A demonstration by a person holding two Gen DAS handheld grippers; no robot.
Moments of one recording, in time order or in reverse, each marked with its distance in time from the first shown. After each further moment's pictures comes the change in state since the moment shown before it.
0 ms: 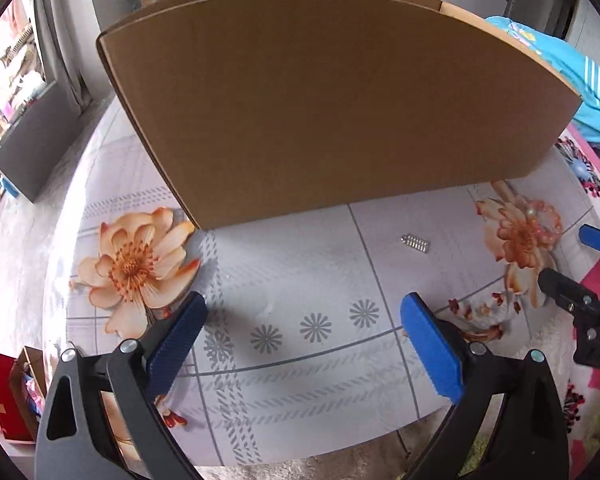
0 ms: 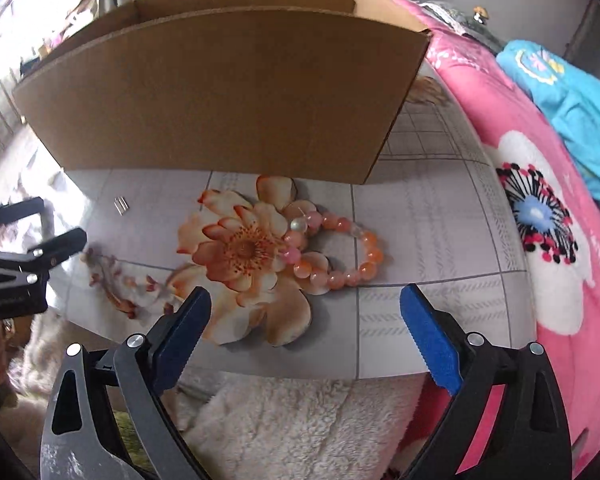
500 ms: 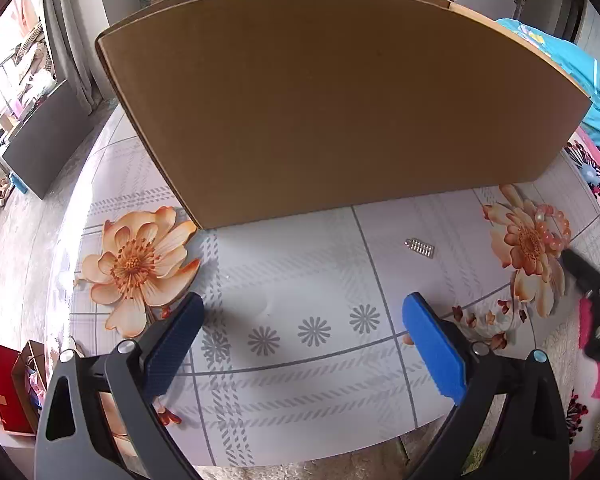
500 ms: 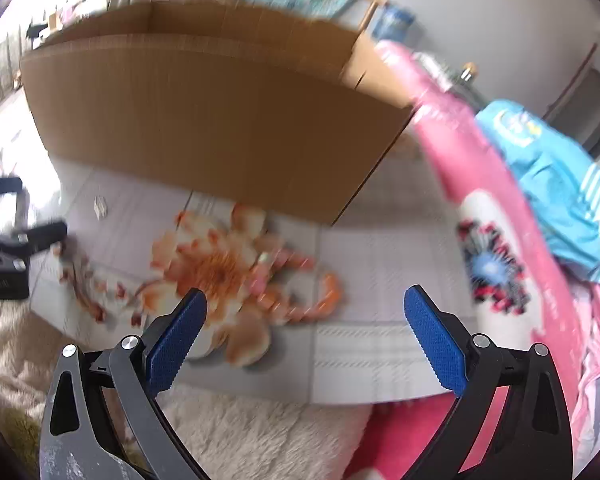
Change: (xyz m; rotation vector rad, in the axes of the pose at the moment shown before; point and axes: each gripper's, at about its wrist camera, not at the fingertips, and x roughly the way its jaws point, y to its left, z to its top) left arm 0.001 -0.013 -0.002 -0.029 -0.007 0.024; right arm -0.032 0.022 -0.003 -0.115 -0.167 -0.166
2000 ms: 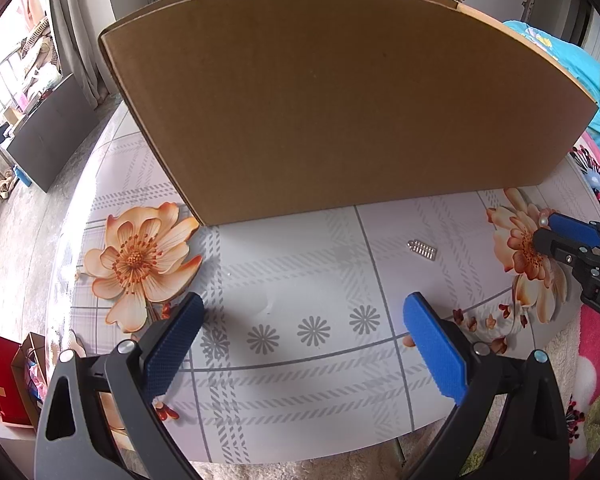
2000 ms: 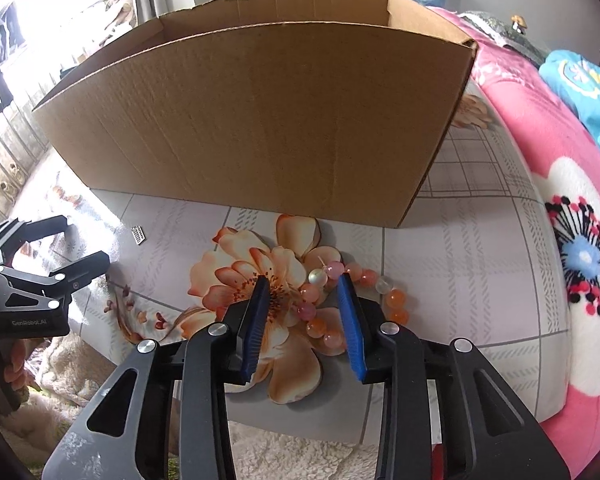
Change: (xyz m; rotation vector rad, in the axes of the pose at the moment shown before) left arm -0.002 0.008 -0.001 -0.018 0.007 0.008; right arm 0.055 -0.032 0.021 0.095 0.094 0.356
